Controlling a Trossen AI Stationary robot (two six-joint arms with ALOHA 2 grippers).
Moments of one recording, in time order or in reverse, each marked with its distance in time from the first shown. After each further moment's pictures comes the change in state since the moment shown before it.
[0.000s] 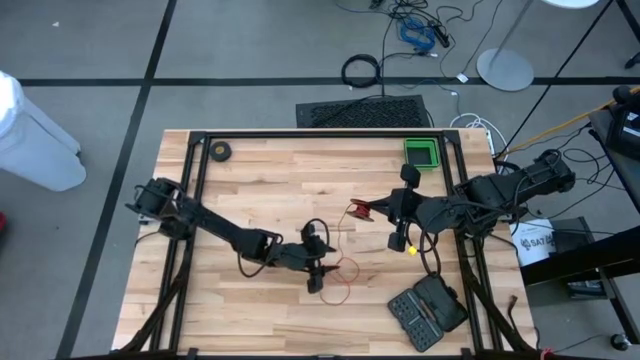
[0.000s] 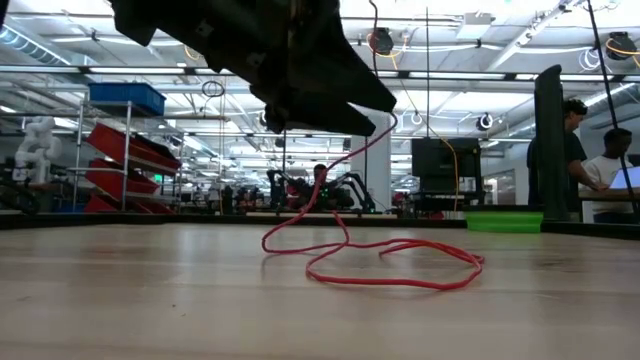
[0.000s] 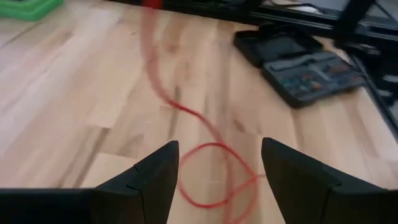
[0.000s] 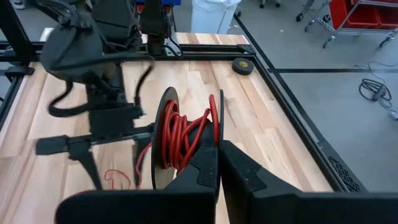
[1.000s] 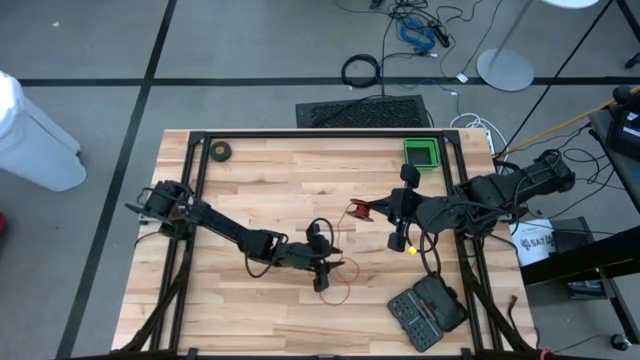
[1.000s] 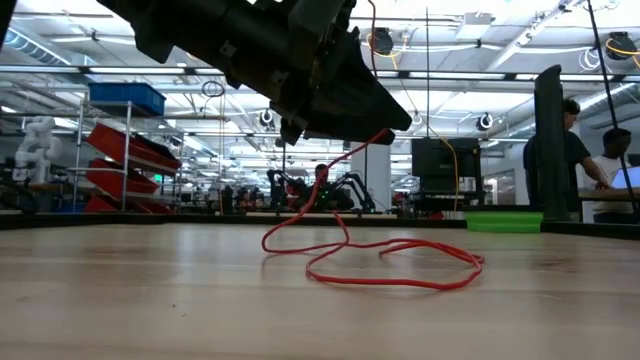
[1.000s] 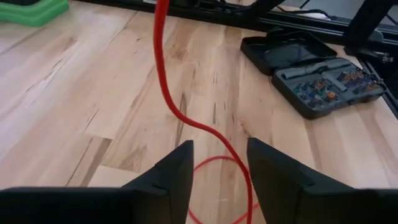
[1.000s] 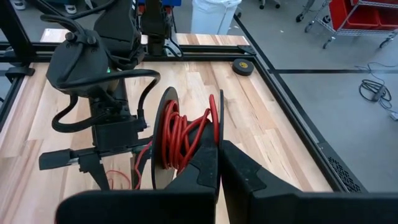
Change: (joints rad) left arm 0.021 0.067 0.025 0.073 -0.006 0.023; right arm 0.000 0.000 0.000 0.005 0.000 -0.003
